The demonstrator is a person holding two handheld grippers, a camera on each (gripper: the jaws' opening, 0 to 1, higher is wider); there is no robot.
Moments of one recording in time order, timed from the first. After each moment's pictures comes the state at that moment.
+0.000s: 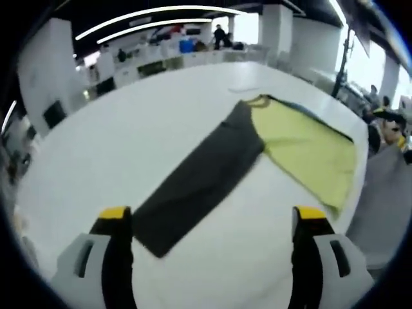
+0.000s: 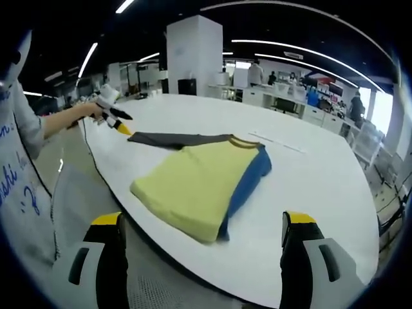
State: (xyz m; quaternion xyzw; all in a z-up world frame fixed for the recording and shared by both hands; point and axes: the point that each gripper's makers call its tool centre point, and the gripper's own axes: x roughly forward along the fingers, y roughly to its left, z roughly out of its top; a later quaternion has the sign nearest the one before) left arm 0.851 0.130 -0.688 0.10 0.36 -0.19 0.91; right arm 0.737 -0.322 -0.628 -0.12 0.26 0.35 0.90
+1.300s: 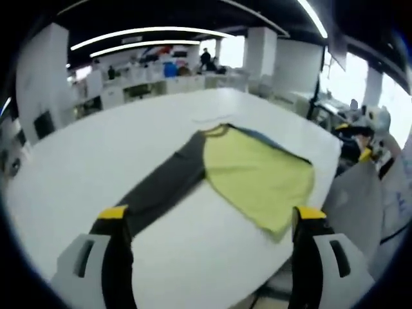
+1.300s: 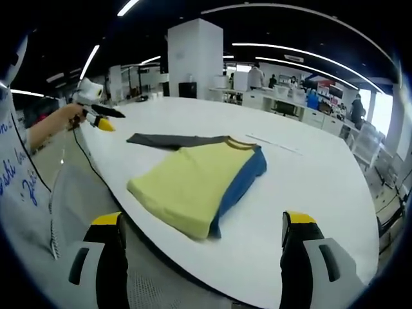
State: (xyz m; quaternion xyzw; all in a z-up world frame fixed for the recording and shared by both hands) left arm 0.790 0.038 -0.628 0.05 0.29 -0.25 0.92; right arm 0.740 -0.342 -0.628 -0.12 0.24 0.35 0.90
